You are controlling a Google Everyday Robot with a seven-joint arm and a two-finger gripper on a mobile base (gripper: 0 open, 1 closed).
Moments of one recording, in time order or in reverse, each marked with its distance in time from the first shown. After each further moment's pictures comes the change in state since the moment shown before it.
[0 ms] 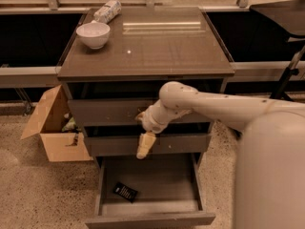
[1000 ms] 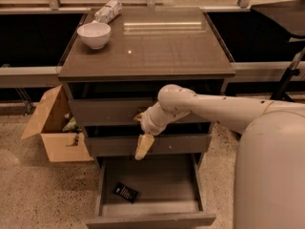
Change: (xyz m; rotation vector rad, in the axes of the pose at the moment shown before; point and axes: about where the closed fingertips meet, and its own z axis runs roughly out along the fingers) arm -0.004 0.000 0.012 0.018 -0.009 -0.015
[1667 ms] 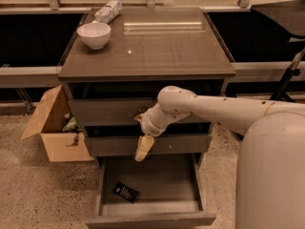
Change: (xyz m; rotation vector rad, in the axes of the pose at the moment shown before) arm 0.000 0.005 0.000 0.001 -0.001 -0.001
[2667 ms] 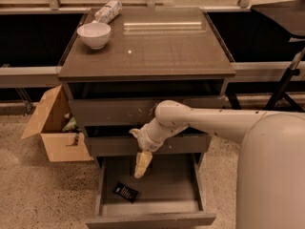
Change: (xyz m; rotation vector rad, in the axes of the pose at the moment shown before) arm 0.007 0.051 0.038 -0.111 -0.044 -0.073
